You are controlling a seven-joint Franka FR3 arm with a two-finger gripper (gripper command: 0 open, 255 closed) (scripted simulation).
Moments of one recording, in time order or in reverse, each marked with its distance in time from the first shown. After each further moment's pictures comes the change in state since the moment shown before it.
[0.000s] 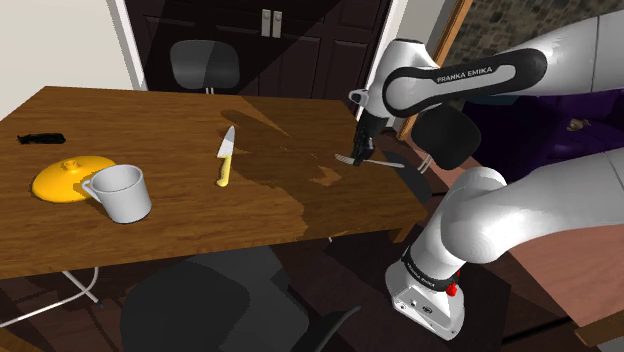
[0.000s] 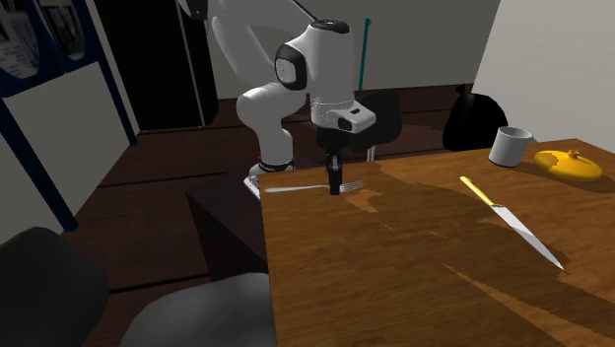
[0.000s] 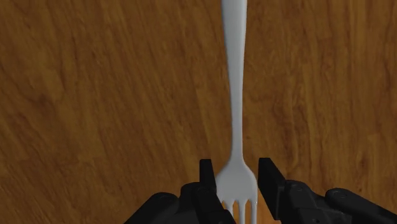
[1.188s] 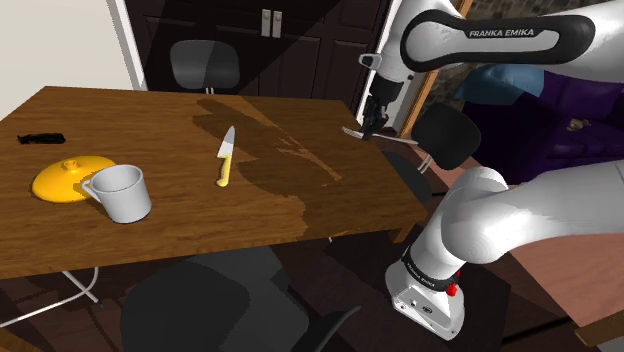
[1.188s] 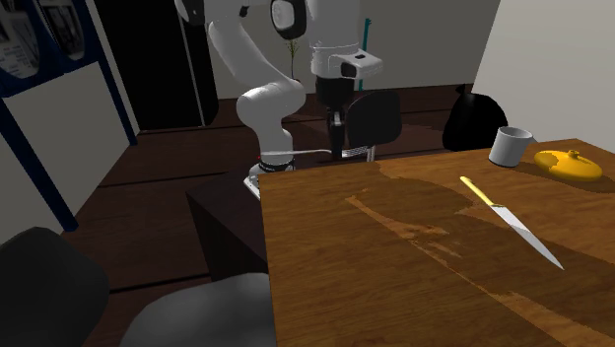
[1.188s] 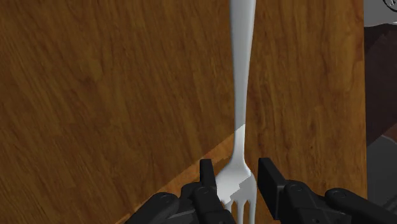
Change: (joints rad) arm 0.011 -0.098 0.070 0.187 0.048 -0.284 0.011
